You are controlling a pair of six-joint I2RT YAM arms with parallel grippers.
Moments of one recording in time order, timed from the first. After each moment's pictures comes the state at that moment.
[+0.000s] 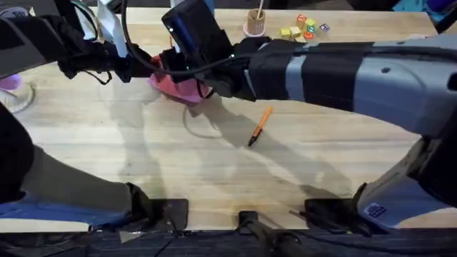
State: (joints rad) left arm 0.34 1.70 1.05 -0.44 0.71 1.03; right arm 0.90 1.91 1.36 -0.03 0.18 0.39
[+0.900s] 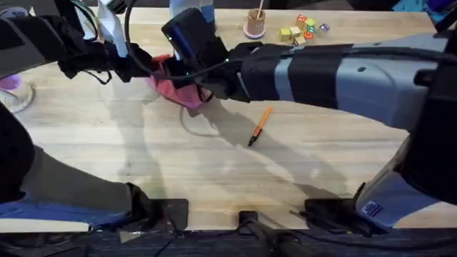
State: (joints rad) left arm 0.34 1.70 1.05 -0.43 0.71 1.03; right arm 0.90 1.95 1.37 -0.04 0.16 0.39
